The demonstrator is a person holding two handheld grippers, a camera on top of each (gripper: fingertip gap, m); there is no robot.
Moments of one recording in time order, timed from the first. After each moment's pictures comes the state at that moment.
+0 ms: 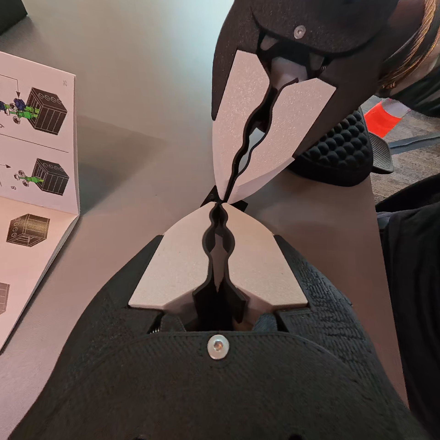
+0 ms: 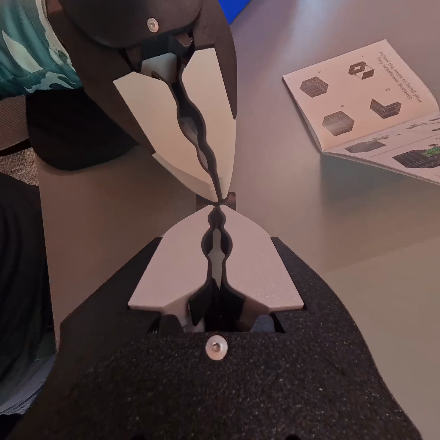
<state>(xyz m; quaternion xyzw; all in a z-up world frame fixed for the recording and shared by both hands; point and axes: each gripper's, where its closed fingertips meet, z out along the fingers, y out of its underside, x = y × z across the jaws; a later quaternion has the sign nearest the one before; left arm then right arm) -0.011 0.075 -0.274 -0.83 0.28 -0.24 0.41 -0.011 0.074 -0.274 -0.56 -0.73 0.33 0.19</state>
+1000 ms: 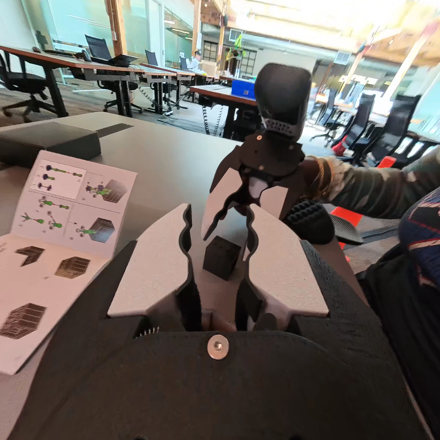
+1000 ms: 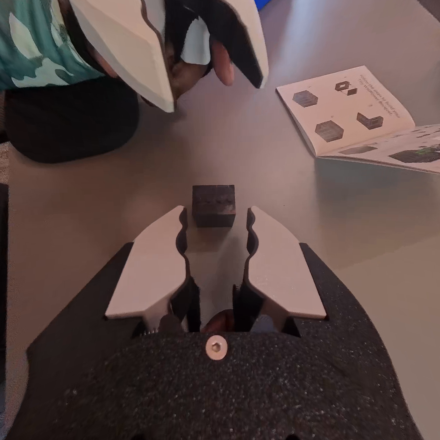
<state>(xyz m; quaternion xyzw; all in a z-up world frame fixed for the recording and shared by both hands) -0.030 0.073 -0.210 -0.70 0.23 -0.30 0.60 -0.011 0.075 -0.284 -0.53 -0.73 0.35 0.26</state>
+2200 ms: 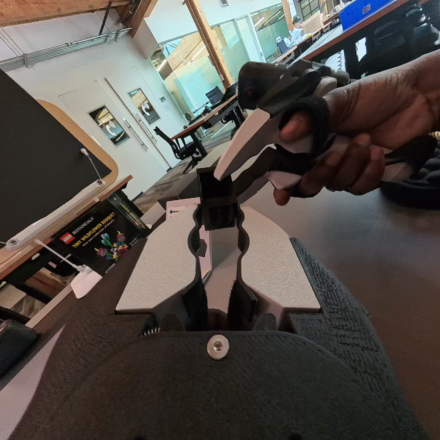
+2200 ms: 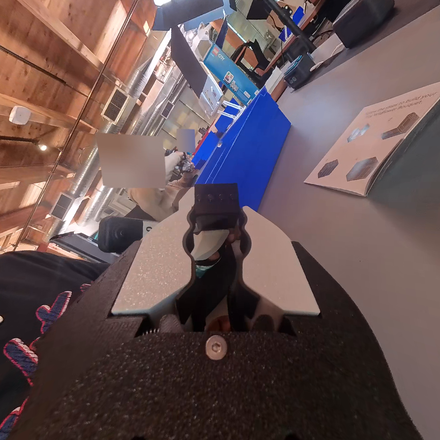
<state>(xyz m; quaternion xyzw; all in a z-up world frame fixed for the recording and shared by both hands) -0.045 0.091 -0.203 -0.65 0.29 0.08 0.70 -0.046 0.086 -0.196 -0.61 -0.33 0.71 0.11</state>
